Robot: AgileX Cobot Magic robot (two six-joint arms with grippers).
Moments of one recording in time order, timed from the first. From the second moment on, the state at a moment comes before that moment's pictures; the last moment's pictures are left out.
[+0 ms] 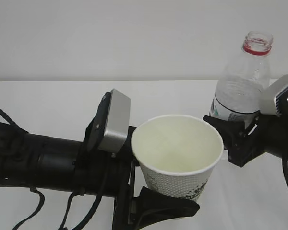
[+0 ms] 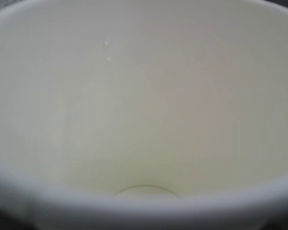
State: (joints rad) left arm -0.68 1.75 -0.68 1.09 -1.01 -0.57; right arm 0.22 1.44 -0.36 -0.56 -0.79 0.18
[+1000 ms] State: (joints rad) left arm -0.68 1.75 -0.68 1.03 -1.00 -0.53; right arm 0.22 1.23 -0.51 -0.83 -0.48 0.09
